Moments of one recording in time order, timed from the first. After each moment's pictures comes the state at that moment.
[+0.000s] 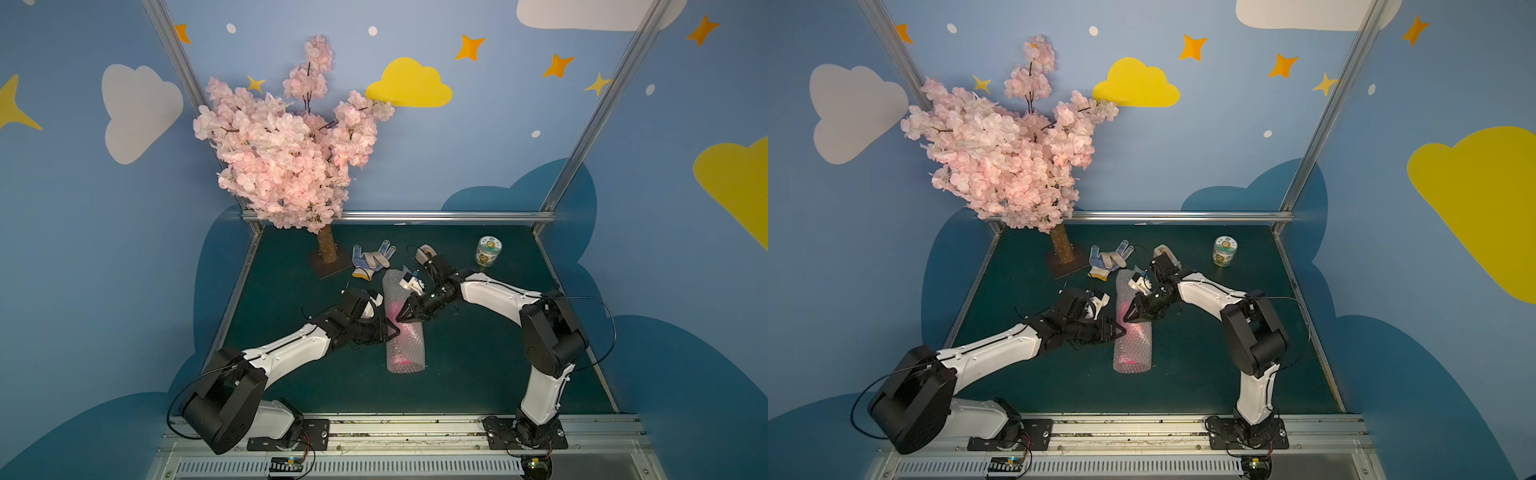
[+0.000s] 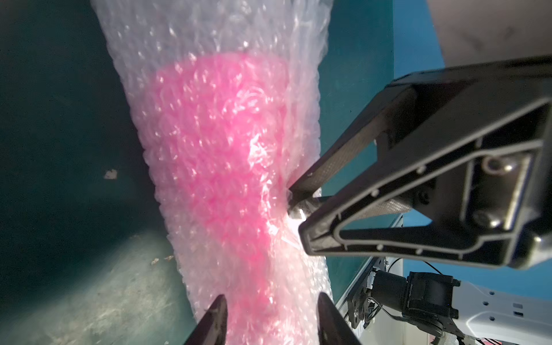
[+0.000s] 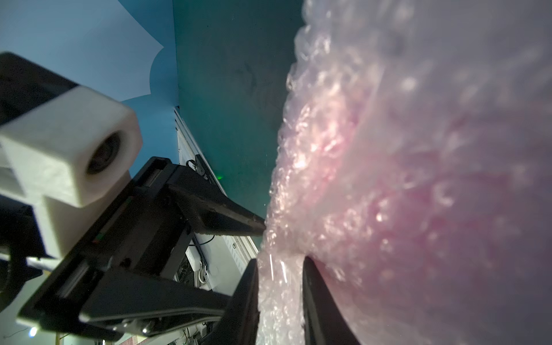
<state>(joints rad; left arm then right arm) -0.60 1.38 0.68 -0.11 0.48 -0.73 0.61 1.87 1.28 -0.61 -0.85 0.36</state>
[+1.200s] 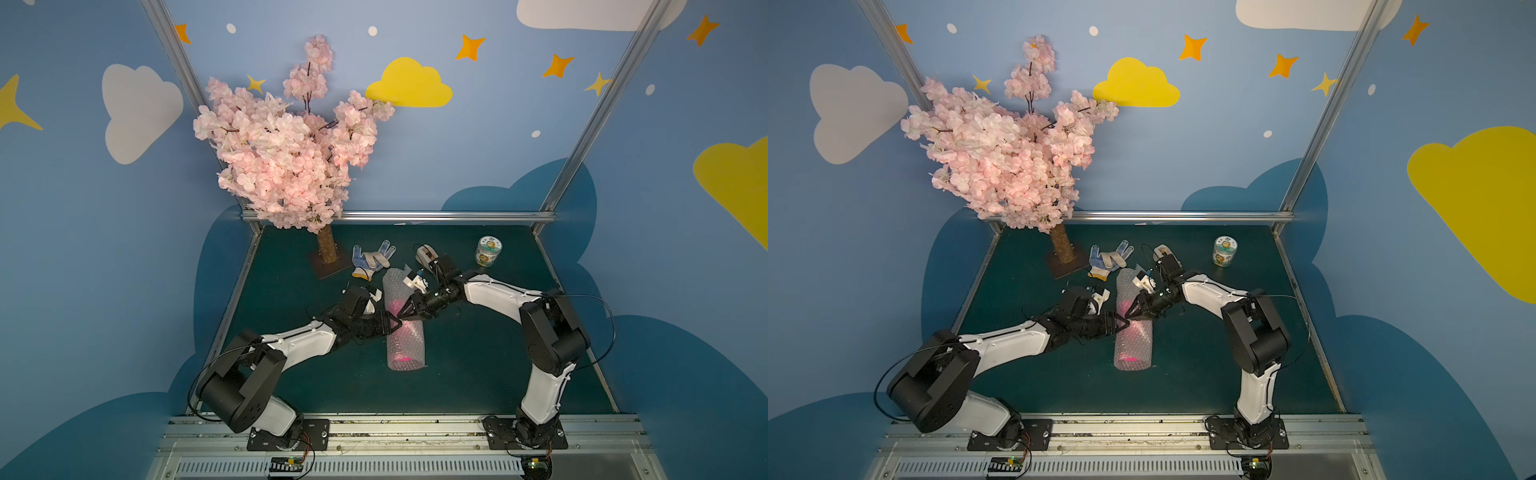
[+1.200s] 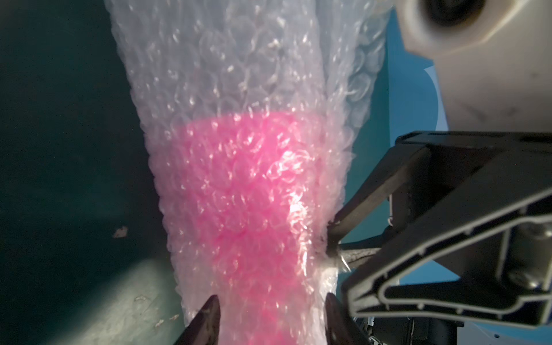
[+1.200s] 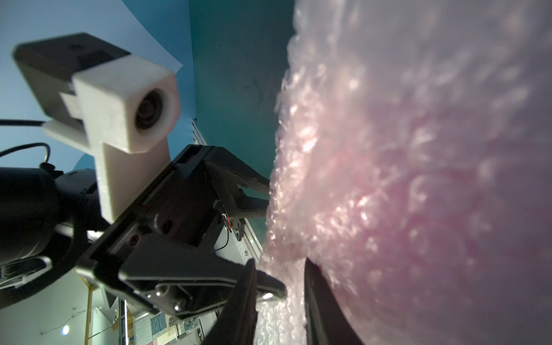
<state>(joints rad) -0.57 1.50 0.66 0.10 0.46 -0.80 0.58 1.87 1.23 -0.50 -0.92 0.43</state>
